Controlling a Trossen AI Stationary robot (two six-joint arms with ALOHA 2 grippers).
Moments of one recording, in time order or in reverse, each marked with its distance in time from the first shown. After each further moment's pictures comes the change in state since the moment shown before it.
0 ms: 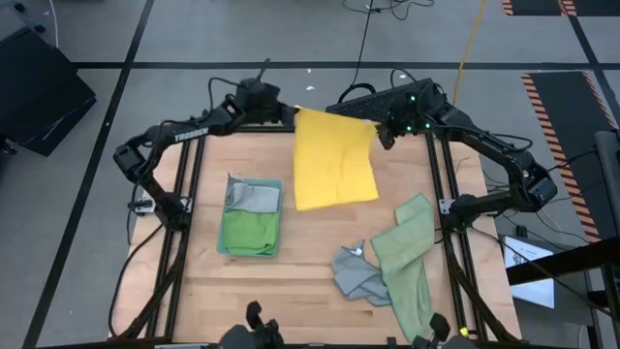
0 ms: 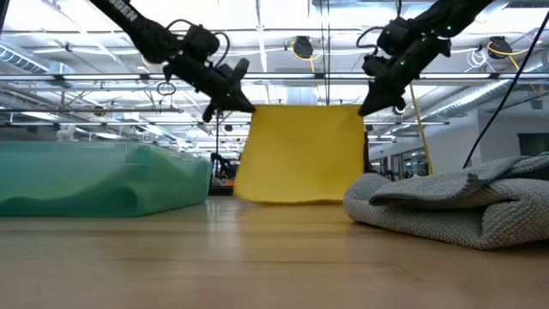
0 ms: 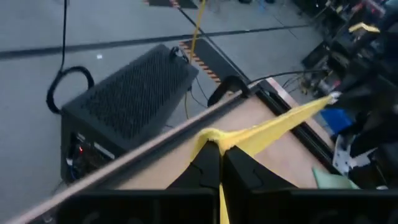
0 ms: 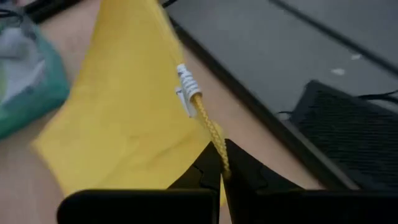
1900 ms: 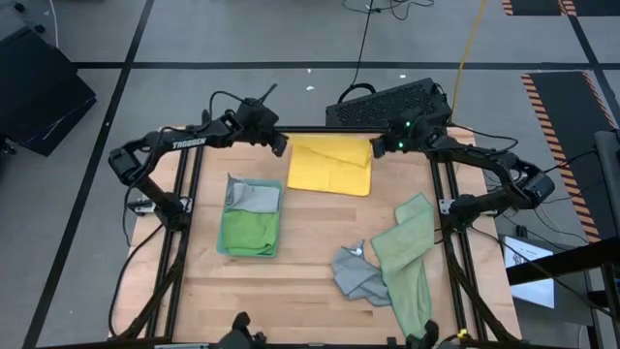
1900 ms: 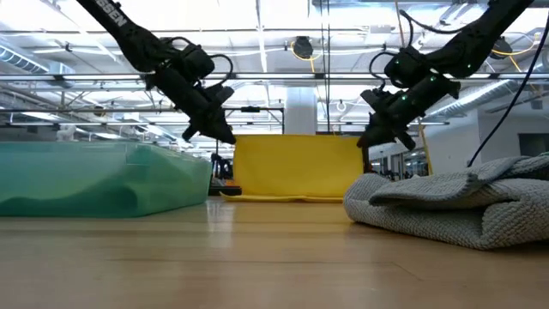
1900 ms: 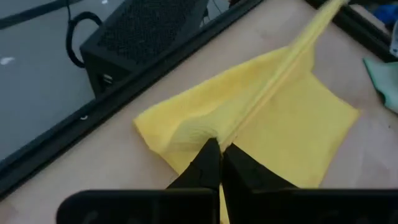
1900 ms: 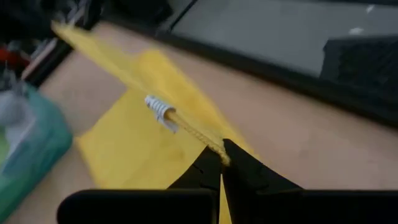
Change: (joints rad) left arm -0.004 -0.060 -0.171 -0.174 -0.002 0.266; right arm 0.026 0.029 -0.369 0.509 0.047 0.410
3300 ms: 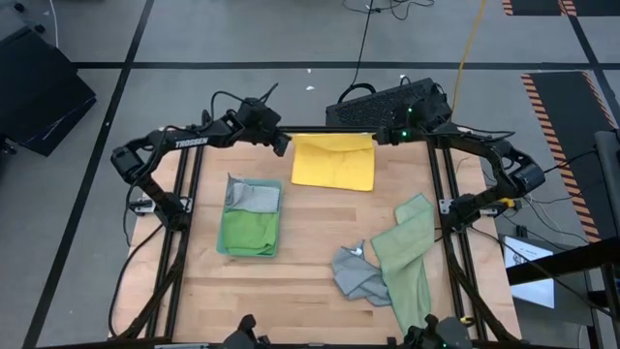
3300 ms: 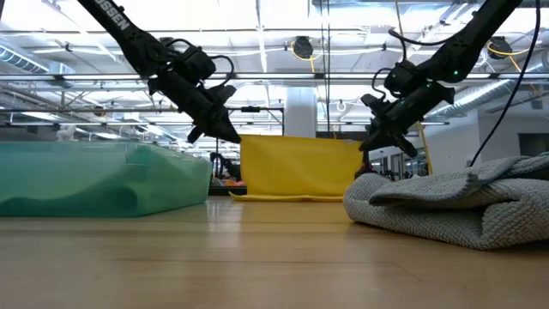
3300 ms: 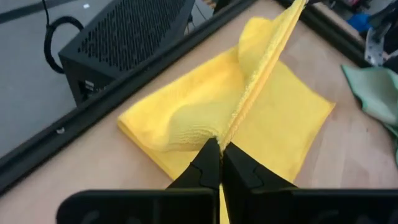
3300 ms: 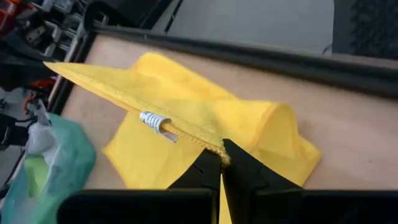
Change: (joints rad) left arm 0.001 0.031 0.001 0.056 0.072 -0.012; right arm -0.150 0.118 0.115 -0.105 -0.203 0.112
